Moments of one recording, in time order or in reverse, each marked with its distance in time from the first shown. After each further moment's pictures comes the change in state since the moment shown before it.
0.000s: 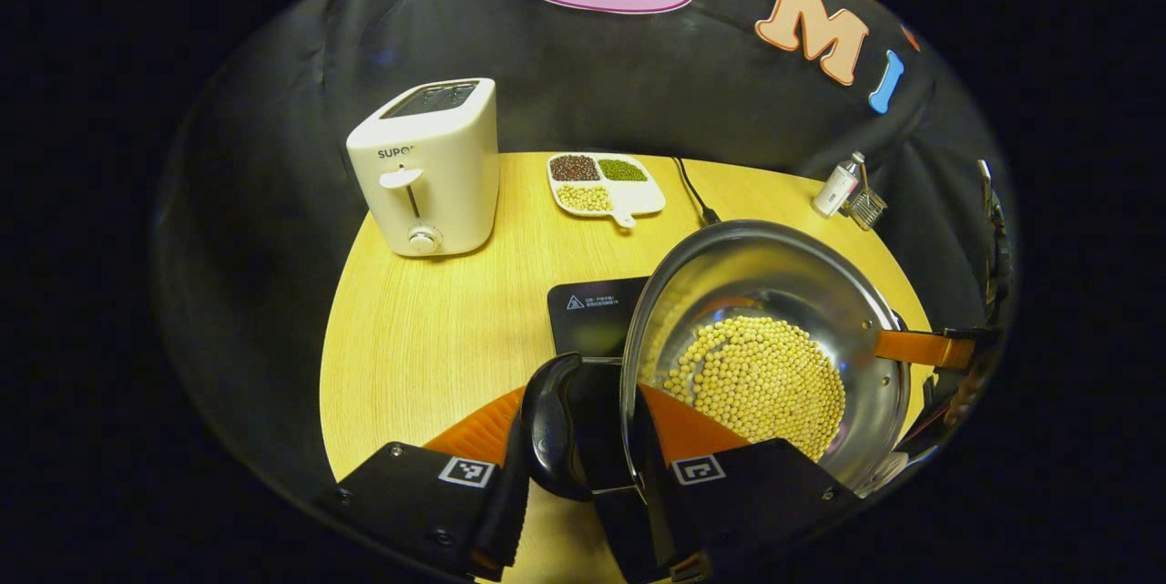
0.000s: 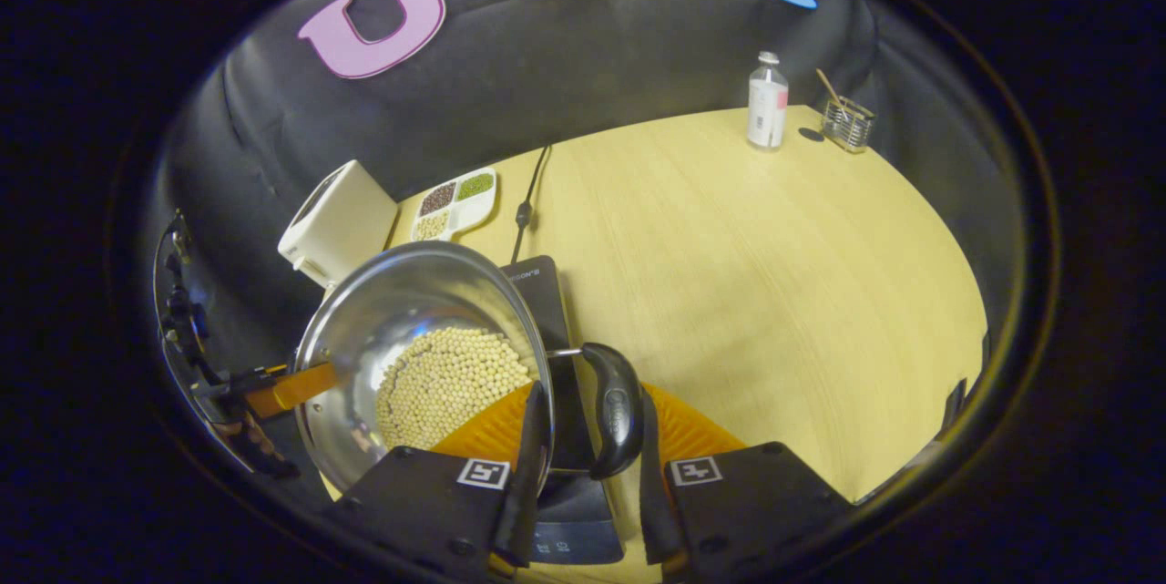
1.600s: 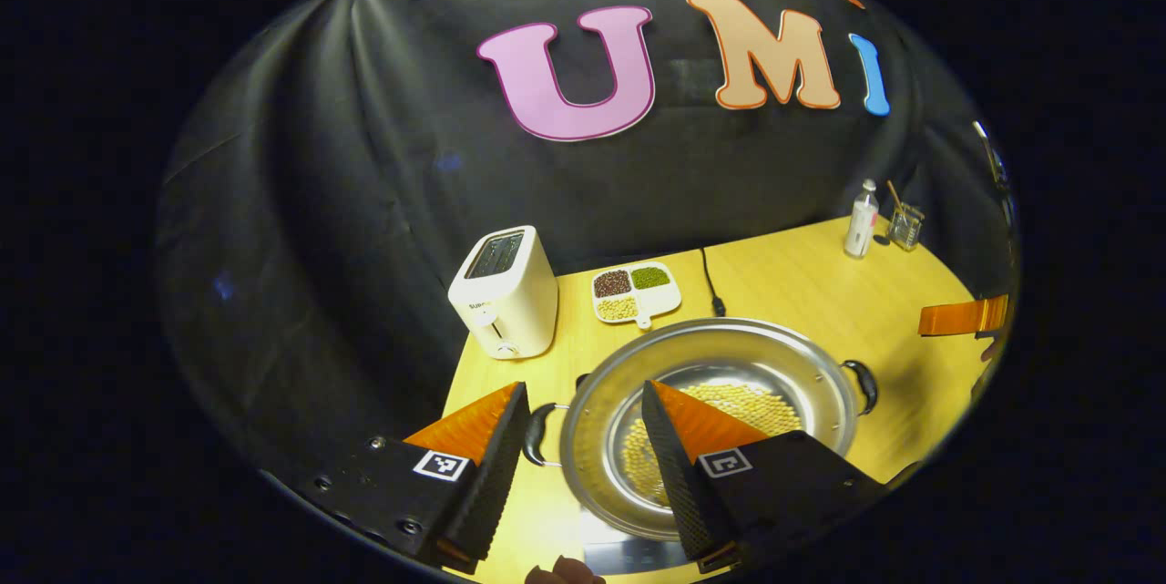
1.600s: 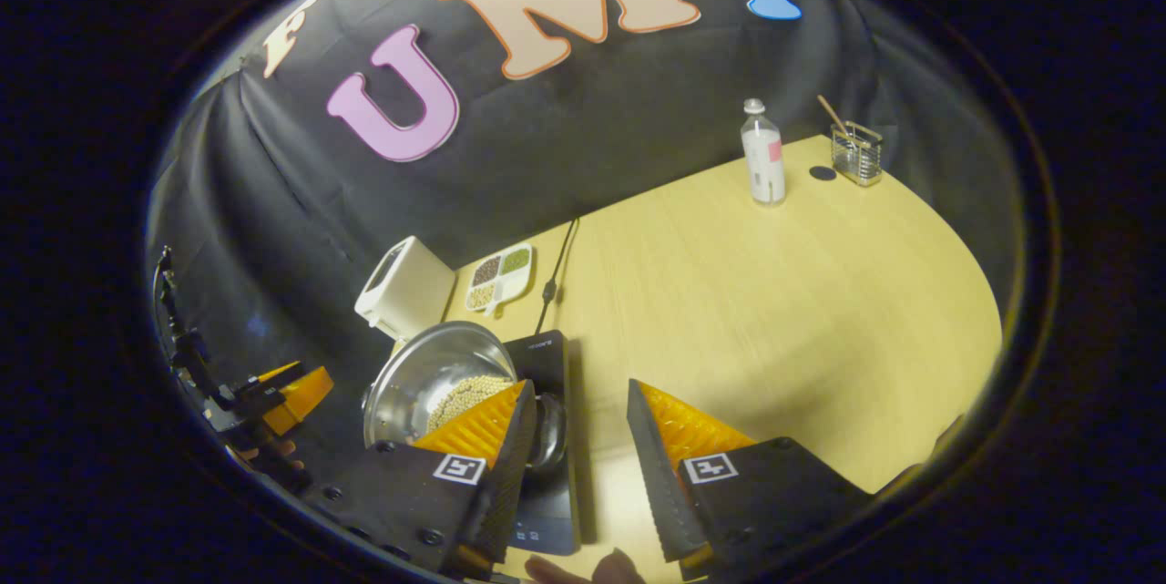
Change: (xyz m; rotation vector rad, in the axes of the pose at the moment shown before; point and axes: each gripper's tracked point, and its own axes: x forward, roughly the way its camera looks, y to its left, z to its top) left arm -0.129 -0.095 0.070 0.132 -0.293 0.362; right arm -0.074 -0.077 0.077 0.045 -0.181 0.275
